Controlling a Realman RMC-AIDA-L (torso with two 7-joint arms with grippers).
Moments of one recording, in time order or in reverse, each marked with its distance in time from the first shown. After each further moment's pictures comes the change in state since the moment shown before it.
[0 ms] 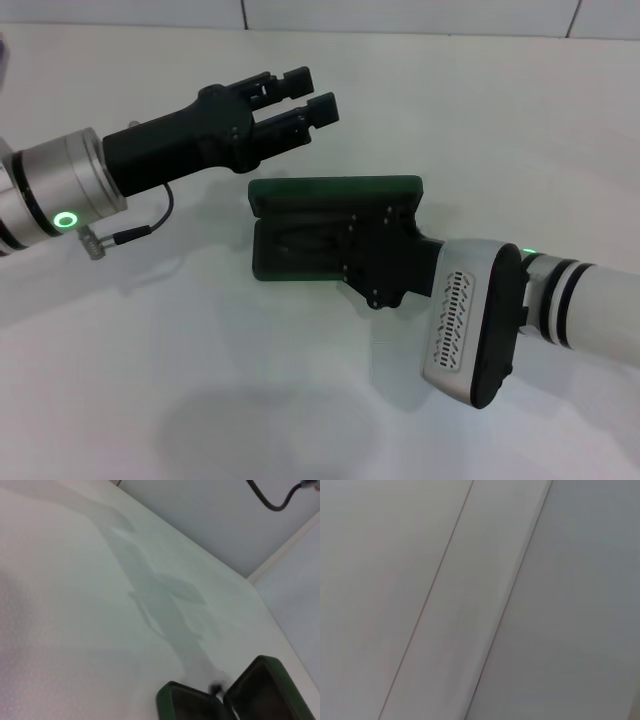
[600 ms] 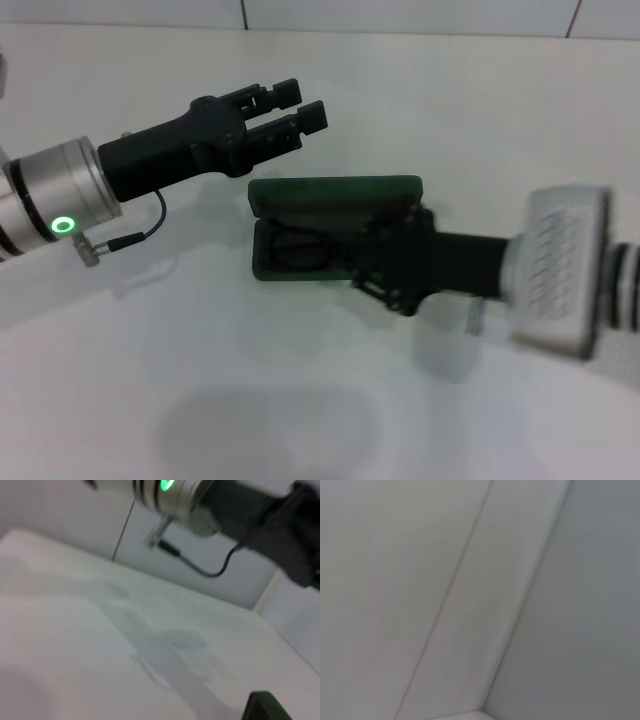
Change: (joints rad) left arm 0.014 0.003 0.004 -0.002 0.009 -0.049 -0.025; right arm -0.015 -0.058 0.164 0.025 -0.010 -0.376 0.241
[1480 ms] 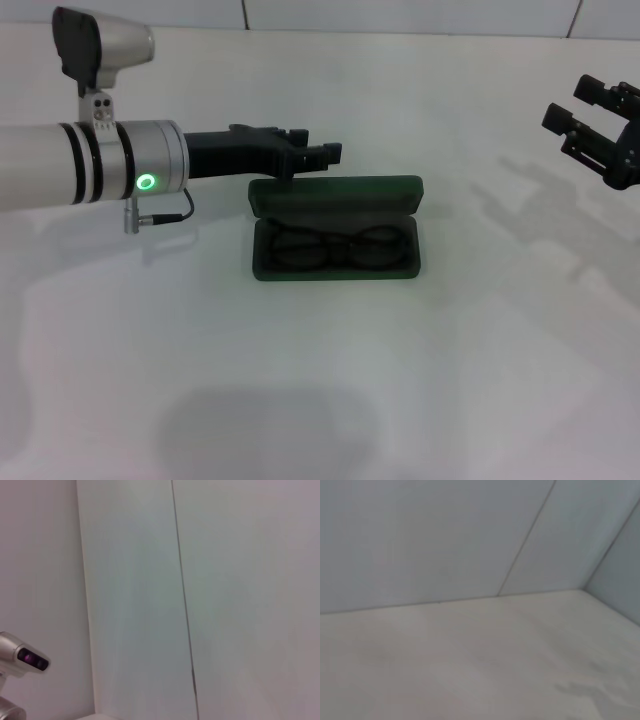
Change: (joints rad) left arm -0.180 -0.024 0.025 0.016 0.369 -0.454 -0.289; right arm -0.016 0.030 0.872 0.464 0.001 -0.637 0.119
